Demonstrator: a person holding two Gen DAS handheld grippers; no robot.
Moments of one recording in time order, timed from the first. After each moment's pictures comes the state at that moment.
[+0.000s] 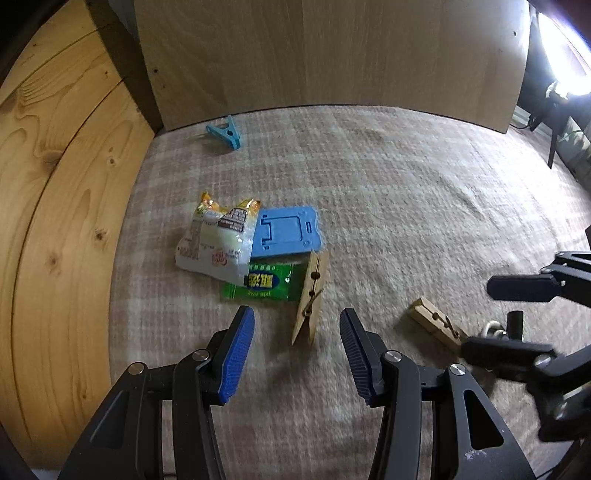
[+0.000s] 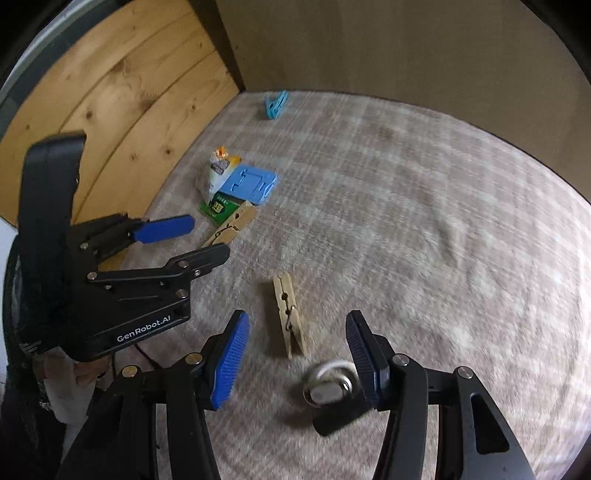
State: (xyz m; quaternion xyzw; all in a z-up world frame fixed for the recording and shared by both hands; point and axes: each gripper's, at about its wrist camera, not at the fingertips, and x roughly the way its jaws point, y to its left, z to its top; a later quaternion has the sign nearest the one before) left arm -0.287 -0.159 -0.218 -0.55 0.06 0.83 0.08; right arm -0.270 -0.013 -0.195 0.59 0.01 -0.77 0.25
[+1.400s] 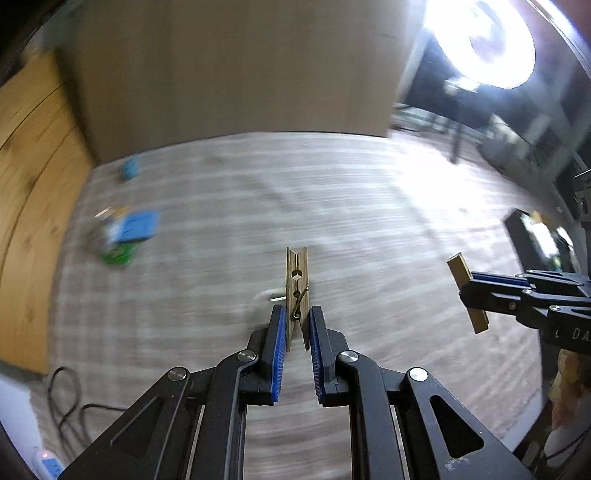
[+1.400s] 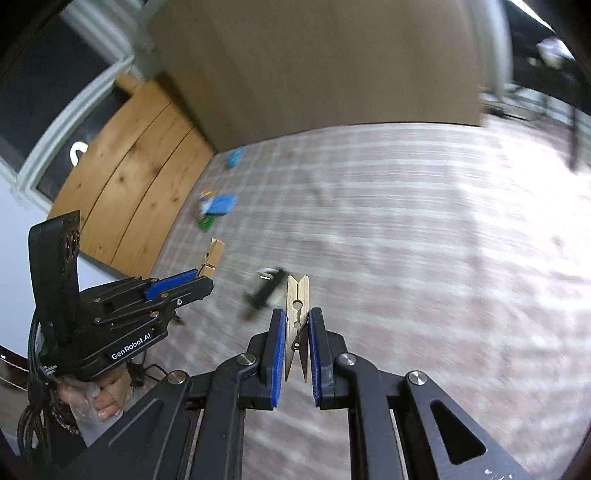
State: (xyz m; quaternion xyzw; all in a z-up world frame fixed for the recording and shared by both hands) left arm -0.182 -0.015 -0.150 -0.51 0.03 0.84 0.17; right arm -0.174 0.167 -0.135 0.53 -0.13 -0.82 0.20
